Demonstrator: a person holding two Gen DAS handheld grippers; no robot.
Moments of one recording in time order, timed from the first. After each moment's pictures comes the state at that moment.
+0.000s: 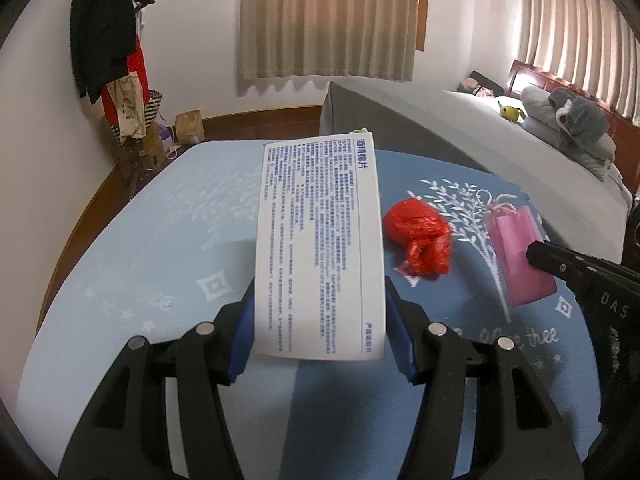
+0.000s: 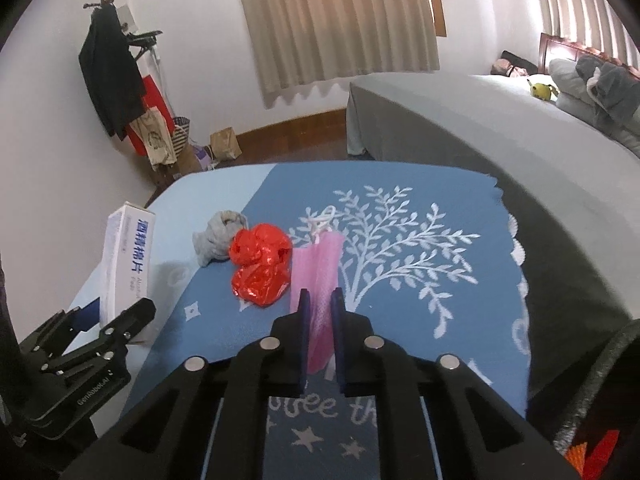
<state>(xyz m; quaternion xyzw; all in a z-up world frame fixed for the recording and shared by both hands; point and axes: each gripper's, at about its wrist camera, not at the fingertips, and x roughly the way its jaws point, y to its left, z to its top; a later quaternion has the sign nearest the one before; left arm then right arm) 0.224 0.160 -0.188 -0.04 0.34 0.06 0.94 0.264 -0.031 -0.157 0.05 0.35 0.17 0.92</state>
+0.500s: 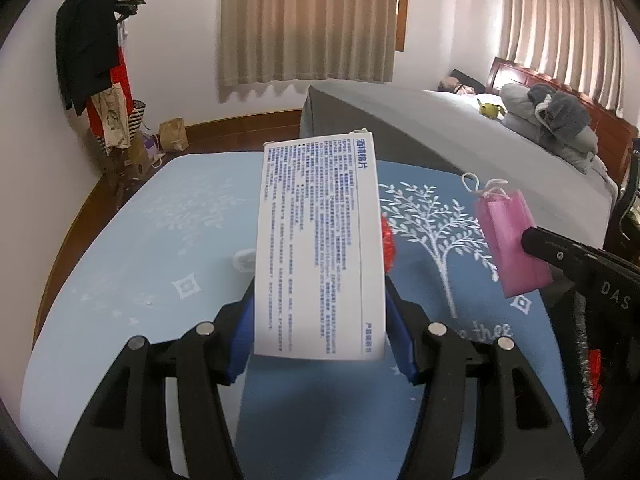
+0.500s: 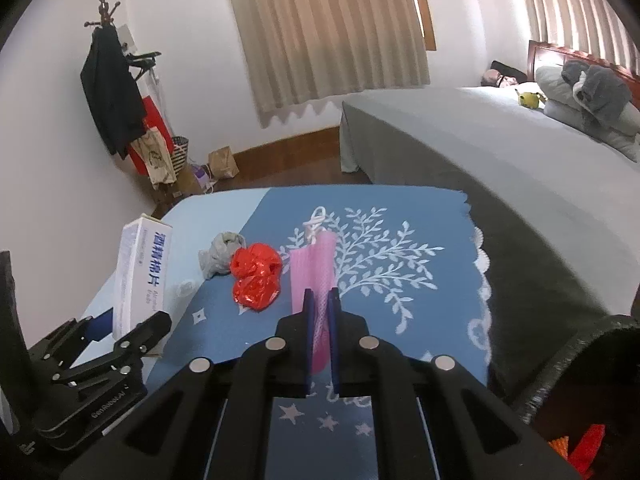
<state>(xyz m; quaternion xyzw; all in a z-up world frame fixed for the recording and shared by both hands) 0.211 0.130 -0.166 -0.03 0.34 0.03 0.94 0.239 -0.061 -0.132 0.06 0.33 0.16 0.93</state>
